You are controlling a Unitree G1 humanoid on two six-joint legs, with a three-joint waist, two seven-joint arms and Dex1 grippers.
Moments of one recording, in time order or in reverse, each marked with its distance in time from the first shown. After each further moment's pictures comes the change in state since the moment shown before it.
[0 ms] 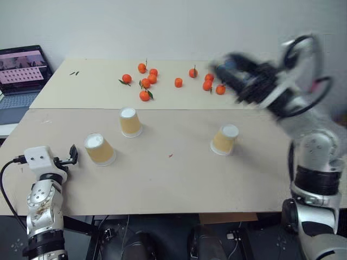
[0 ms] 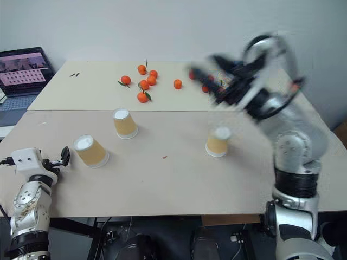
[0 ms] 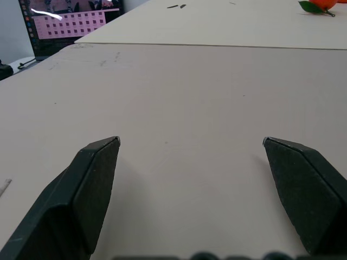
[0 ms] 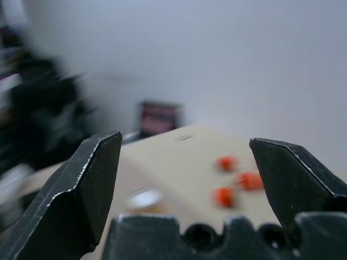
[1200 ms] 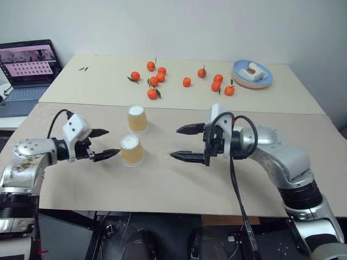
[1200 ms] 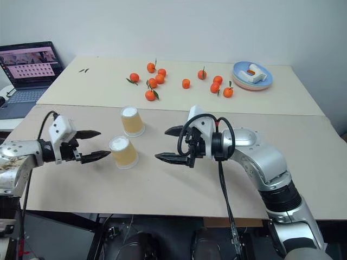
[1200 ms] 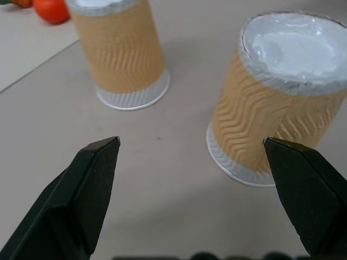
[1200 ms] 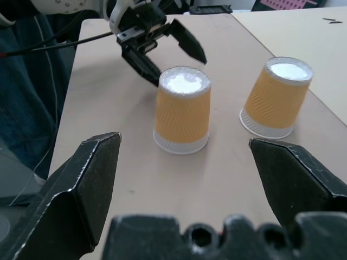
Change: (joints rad) left arm -0.267 0.437 -0.413 -0.023 -0.073 0.196 -0.949; right arm 0.118 -0.069 0.238 0.014 -0.338 -0.076 0.266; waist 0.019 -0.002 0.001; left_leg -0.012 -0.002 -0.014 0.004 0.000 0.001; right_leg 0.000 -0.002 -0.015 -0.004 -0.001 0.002
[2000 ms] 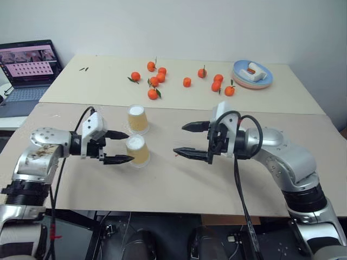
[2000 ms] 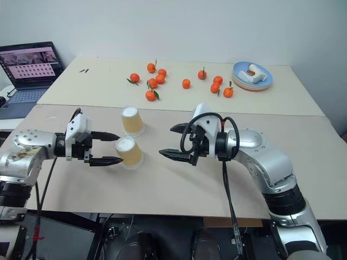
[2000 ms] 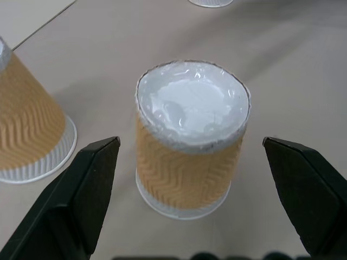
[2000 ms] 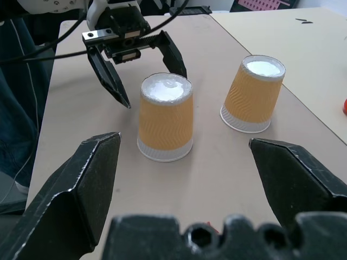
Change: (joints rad) left arm -0.125 -0.040 -0.090 -0.016 0.011 0.041 -0.186; right arm 0.027 -0.006 -0.022 -0.027 -0.001 0.015 -0.044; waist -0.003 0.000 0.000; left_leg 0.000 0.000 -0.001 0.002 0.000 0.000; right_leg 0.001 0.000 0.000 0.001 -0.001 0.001
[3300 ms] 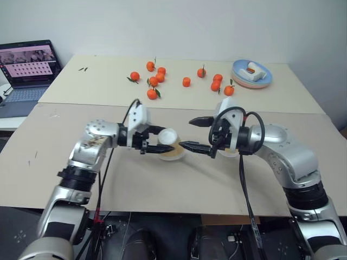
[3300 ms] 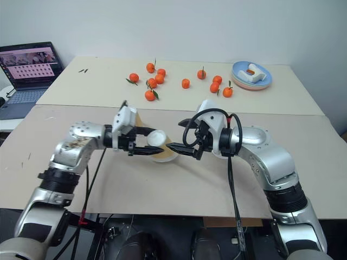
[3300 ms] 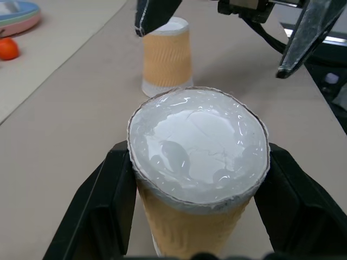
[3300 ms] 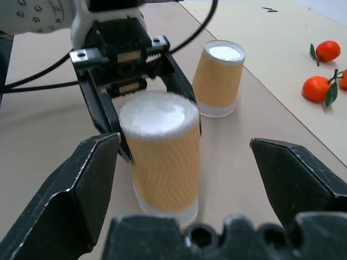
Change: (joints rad) left arm -0.181 -0.329 -0.160 0.052 0.054 -0.017 0.072; right arm -0.011 -0.003 -0.024 0.044 -0.070 -0.006 -0.007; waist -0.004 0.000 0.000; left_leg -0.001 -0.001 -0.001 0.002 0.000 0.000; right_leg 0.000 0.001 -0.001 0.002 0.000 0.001
